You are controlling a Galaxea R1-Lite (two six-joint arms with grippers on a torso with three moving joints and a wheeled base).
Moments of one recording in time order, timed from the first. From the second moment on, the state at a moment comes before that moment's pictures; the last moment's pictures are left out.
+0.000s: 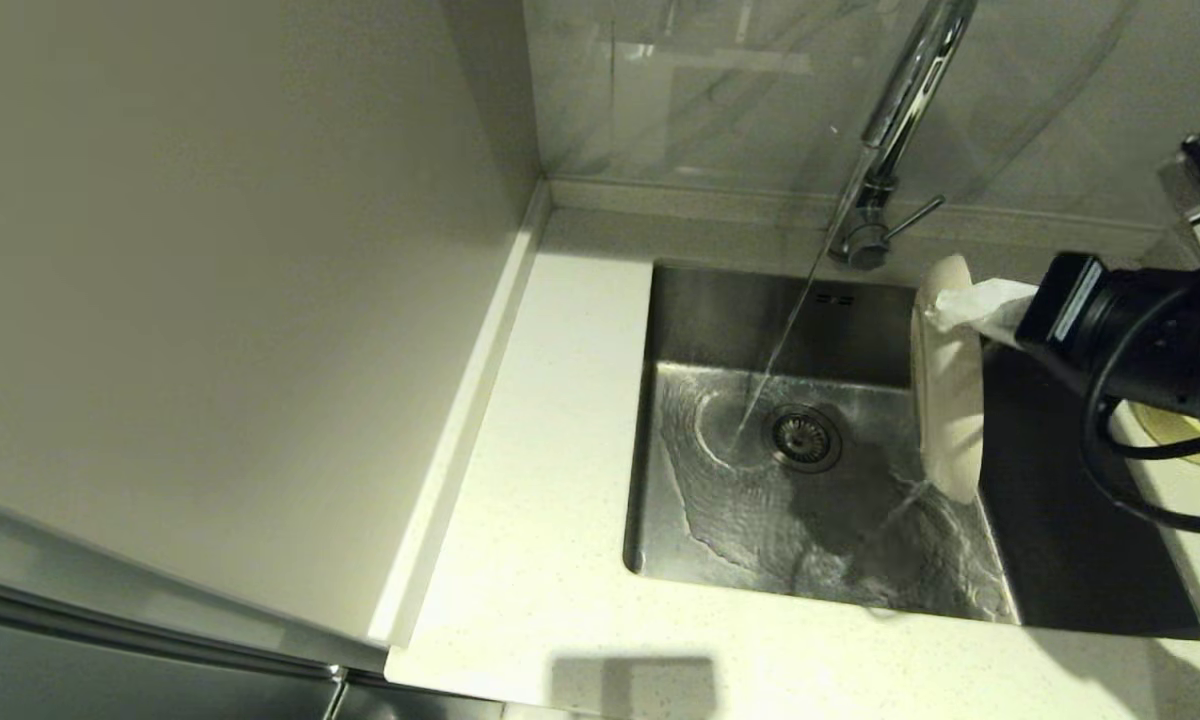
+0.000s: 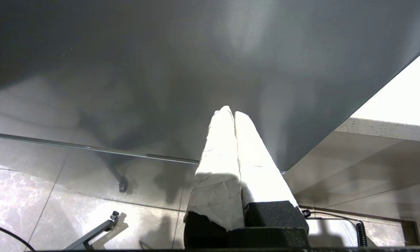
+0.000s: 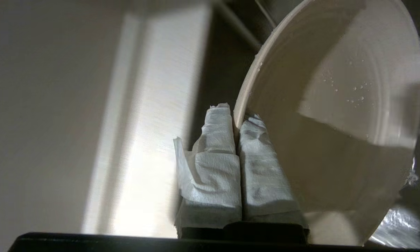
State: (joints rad) left arm 0.00 0.00 0.00 0.00 0.02 -0.02; right arm 0.30 1.36 -0.98 -0.24 0.09 0.55
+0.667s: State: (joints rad) left arm 0.00 0.00 0.00 0.00 0.02 -0.02; right arm 0.22 1.29 -0.89 -0.30 0.15 0.49
